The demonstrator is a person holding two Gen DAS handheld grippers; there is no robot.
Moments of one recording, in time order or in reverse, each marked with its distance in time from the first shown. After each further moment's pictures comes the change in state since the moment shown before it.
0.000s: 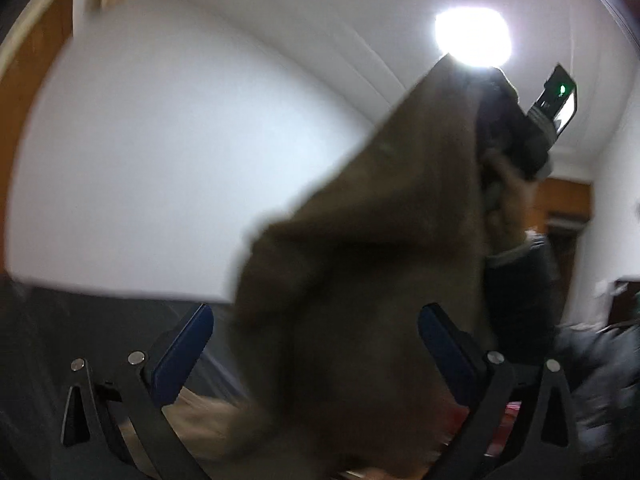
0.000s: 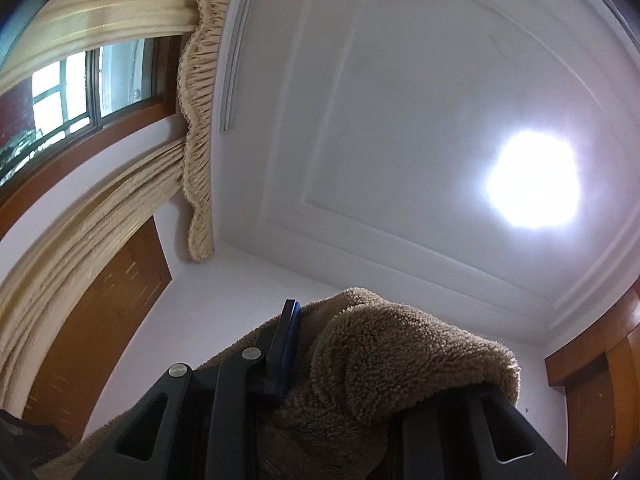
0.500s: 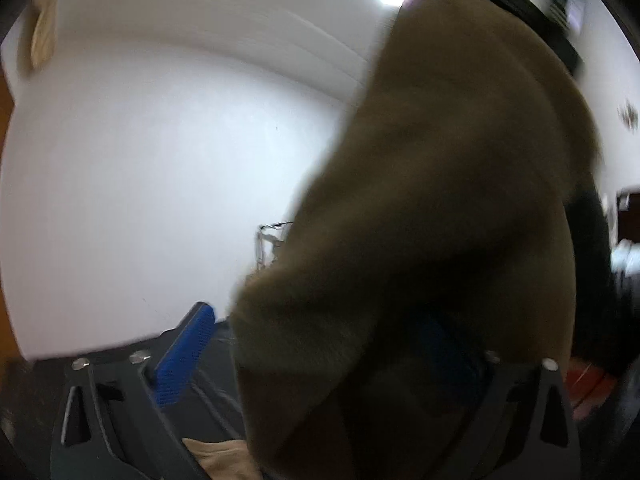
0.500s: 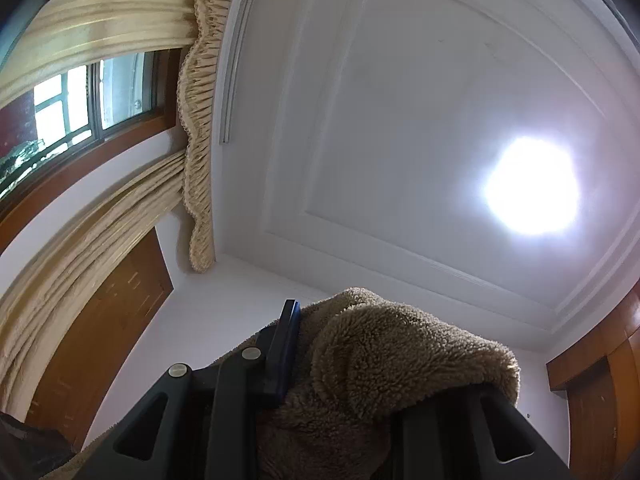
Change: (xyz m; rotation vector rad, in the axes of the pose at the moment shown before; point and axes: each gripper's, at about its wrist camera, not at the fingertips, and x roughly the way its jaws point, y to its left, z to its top) left arm 0.081 -0.005 0.004 0.164 0.096 -0.078; right arm -0.008 -0.012 0.026 -0.001 -0.030 -0.011
